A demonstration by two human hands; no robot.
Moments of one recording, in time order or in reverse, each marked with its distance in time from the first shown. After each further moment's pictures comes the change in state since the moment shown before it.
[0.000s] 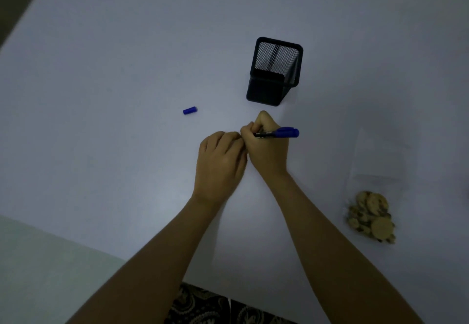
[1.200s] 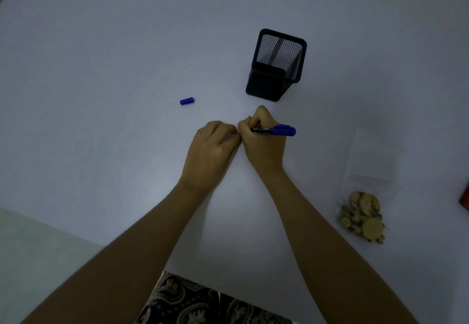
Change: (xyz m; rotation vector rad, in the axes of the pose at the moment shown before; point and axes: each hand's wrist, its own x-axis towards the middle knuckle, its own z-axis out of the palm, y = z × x) left_hand 0.008 -0.013 -0.006 0.039 0.013 0.178; right_hand 0.002 0.006 0.001 -0.078 0.001 -0.043
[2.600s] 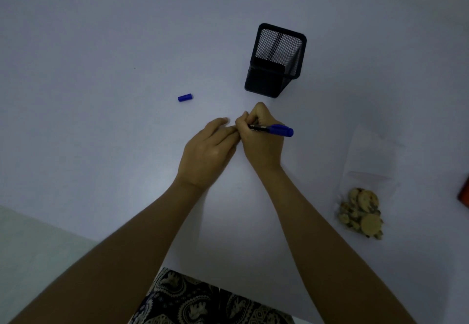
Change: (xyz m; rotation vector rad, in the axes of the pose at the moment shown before) left_hand -0.007 -0.002 0.001 0.056 0.003 0.051; right_hand -0.002 0.001 0.002 -0.021 0.002 -0.046
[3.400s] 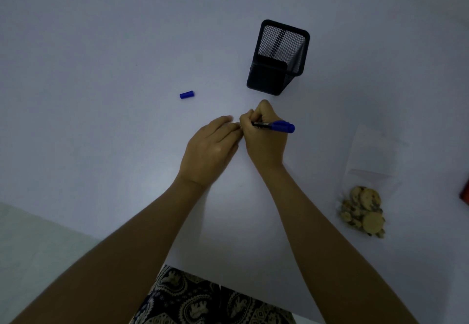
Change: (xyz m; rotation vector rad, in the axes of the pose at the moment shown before) left_hand -0.002 -0.002 0.004 -0.013 0.020 0.006; right_hand -0.001 0.004 0.003 -0.030 0.028 0.015
